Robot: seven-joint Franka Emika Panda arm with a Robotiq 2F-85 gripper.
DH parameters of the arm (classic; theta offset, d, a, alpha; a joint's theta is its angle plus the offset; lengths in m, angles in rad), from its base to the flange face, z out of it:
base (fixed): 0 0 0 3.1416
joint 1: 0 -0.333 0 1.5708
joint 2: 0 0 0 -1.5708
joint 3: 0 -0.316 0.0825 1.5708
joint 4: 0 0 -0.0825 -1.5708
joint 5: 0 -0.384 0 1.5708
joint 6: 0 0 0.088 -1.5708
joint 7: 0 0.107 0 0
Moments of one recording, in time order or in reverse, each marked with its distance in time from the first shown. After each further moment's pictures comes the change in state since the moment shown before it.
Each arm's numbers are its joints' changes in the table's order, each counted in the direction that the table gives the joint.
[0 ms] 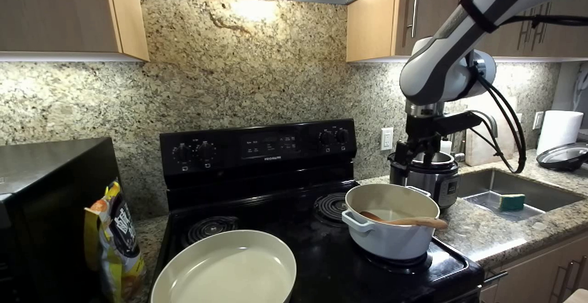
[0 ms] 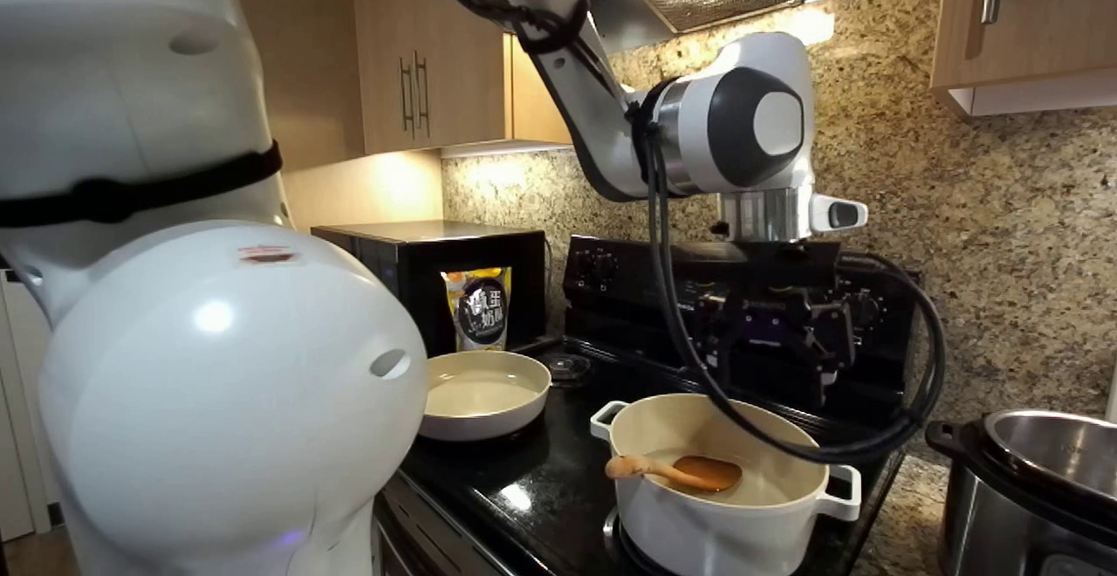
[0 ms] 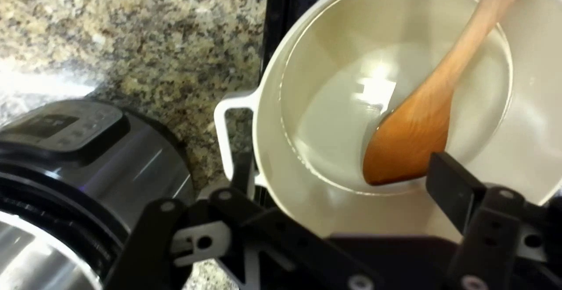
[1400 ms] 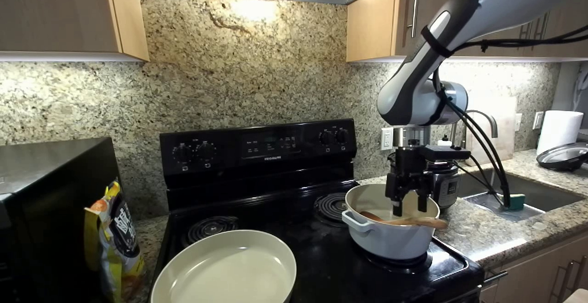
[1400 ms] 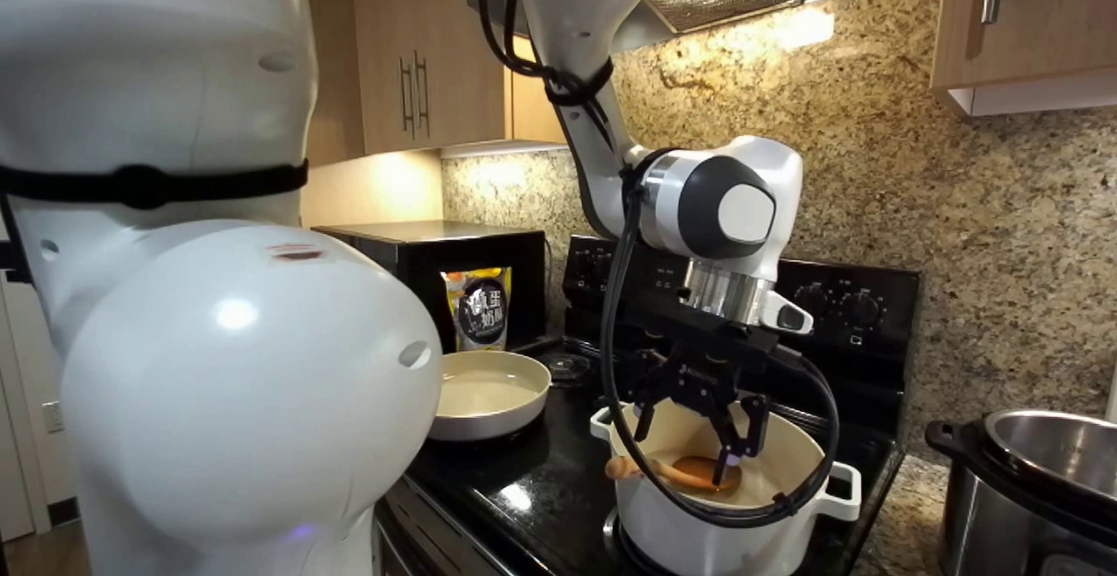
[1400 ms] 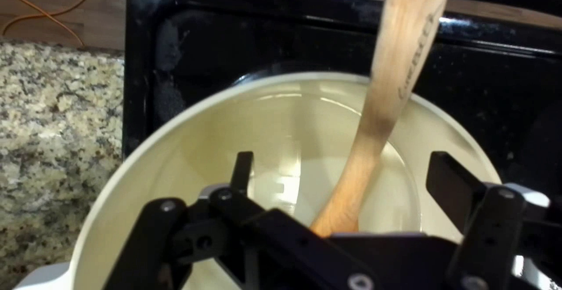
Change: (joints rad) arm -0.078 0.191 -0.005 -0.025 -0.262 0.172 -0.111
